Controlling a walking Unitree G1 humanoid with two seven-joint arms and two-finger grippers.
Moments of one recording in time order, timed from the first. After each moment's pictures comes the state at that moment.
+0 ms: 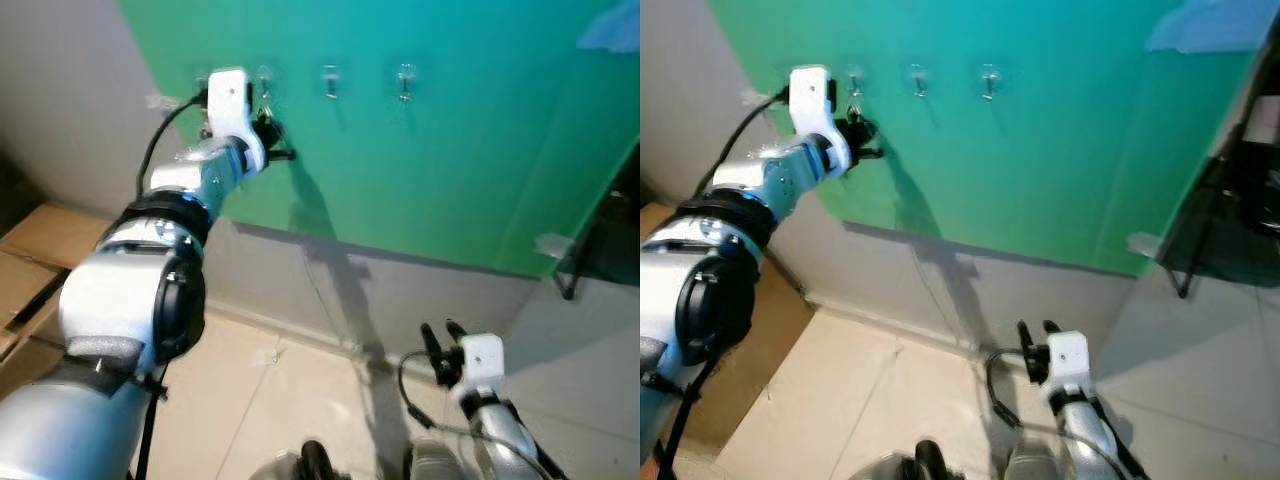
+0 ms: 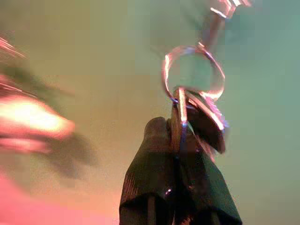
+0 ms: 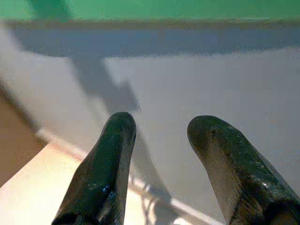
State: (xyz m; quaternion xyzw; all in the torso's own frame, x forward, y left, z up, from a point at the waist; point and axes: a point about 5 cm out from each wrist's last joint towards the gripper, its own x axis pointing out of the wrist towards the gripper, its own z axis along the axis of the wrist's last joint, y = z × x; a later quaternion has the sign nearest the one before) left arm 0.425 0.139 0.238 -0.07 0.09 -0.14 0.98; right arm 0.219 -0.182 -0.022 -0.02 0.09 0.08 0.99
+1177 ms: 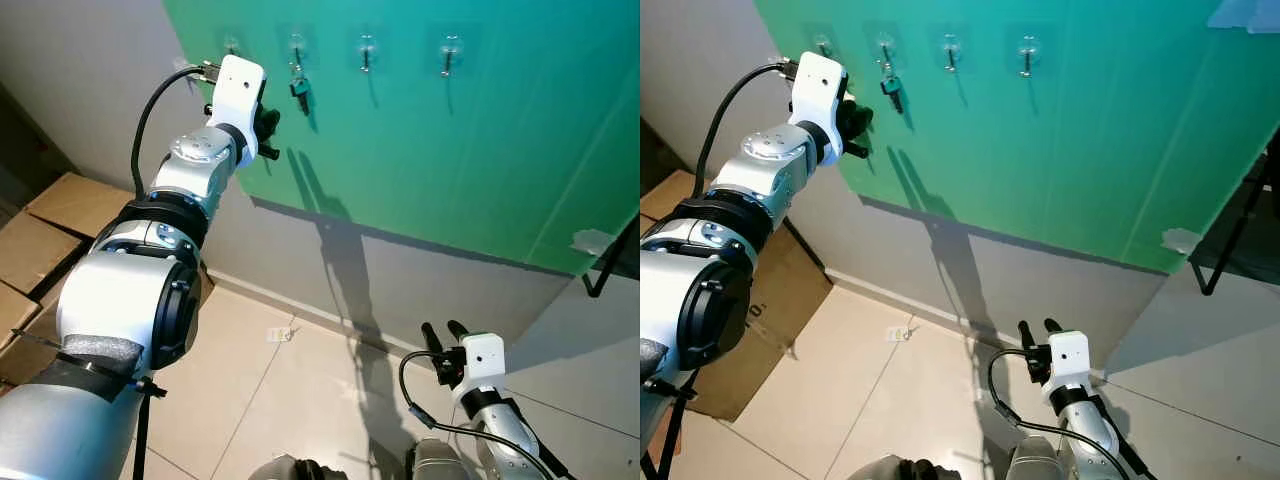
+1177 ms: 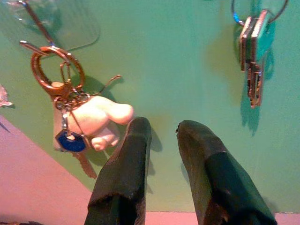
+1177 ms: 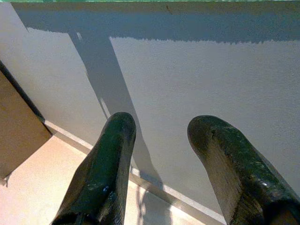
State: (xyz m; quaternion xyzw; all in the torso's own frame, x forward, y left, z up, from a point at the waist) left arm 0.425 0.144 0.237 0.11 0.04 -0.14 0.98; right arm 0.221 -0.184 -0.019 -0.02 0.08 0.08 0.99
